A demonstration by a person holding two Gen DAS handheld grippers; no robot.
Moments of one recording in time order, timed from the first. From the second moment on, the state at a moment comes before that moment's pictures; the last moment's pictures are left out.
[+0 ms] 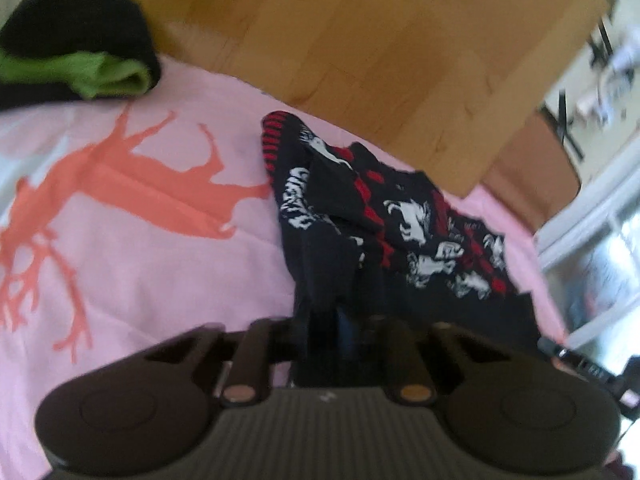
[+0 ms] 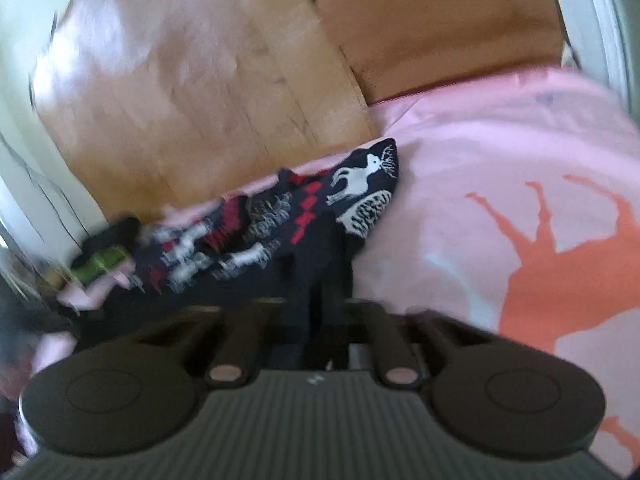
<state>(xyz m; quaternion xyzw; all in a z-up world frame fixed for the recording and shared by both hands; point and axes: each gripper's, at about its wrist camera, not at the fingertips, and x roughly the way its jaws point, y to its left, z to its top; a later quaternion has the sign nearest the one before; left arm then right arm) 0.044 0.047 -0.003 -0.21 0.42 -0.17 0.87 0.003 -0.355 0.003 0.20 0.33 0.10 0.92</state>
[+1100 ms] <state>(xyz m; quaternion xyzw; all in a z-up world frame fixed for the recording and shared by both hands) 0.270 -0.054 -0.006 -0.10 0.46 -0.22 0.86 0.241 -0.288 0.014 0.03 0.45 0.24 0.86</state>
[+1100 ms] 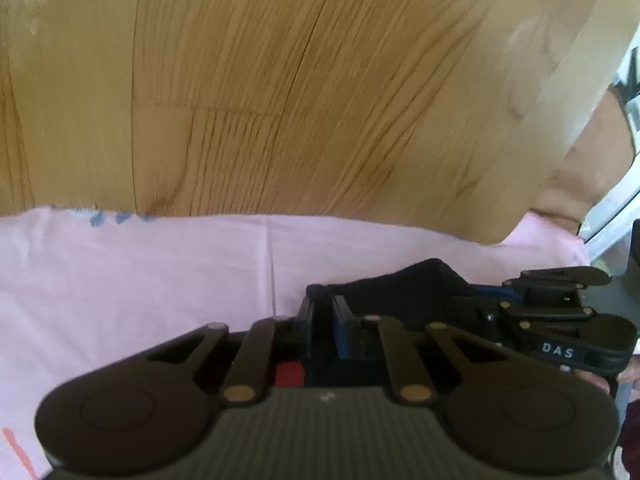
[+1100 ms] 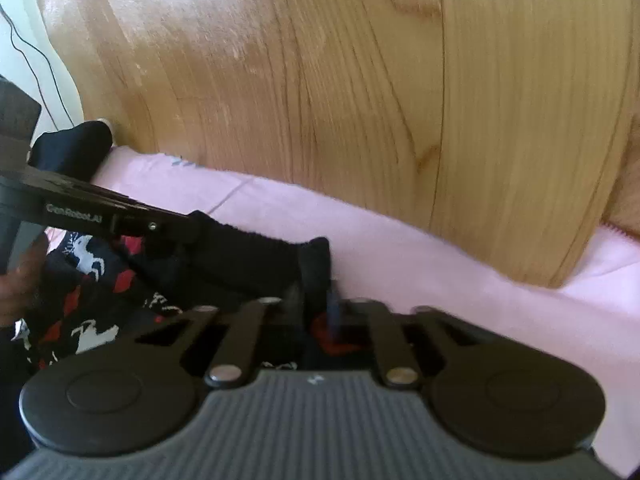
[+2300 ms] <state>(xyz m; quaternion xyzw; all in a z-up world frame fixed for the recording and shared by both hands) -0.097 0.024 0.036 -0.13 0.30 -0.25 0.91 -0.152 -0.312 0.111 0.07 0.30 0.22 0.92</state>
